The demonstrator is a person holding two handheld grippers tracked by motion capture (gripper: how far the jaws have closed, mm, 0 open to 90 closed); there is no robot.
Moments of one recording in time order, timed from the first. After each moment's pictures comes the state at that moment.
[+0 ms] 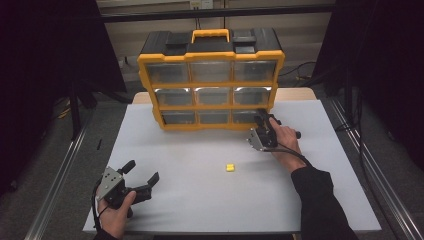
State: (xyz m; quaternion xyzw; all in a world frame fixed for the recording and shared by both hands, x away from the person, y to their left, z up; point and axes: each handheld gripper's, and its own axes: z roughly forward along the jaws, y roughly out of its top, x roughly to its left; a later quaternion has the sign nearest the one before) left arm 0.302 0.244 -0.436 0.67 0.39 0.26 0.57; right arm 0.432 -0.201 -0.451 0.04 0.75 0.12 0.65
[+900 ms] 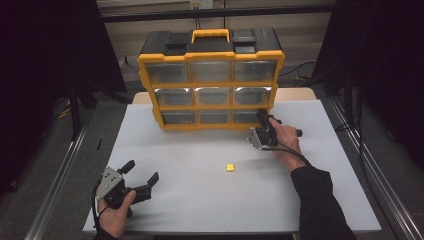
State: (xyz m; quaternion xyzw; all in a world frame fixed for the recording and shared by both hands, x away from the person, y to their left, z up) left arm 0.302 0.246 -0.436 0.68 0.39 0.26 0.56; right arm 0.437 -0.203 -0.451 0.02 0.75 0.08 0.66
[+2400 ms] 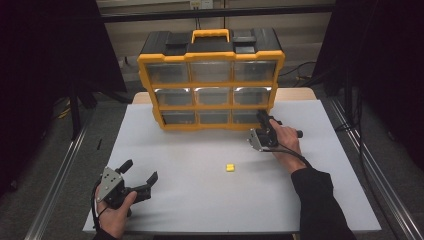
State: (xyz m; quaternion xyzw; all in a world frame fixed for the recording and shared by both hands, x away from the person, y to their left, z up) left arm 0.301 0.245 -0.435 0.68 0.39 0.28 0.56; right arm 0.432 -0.203 -0.450 0.03 0.75 0.09 0.66
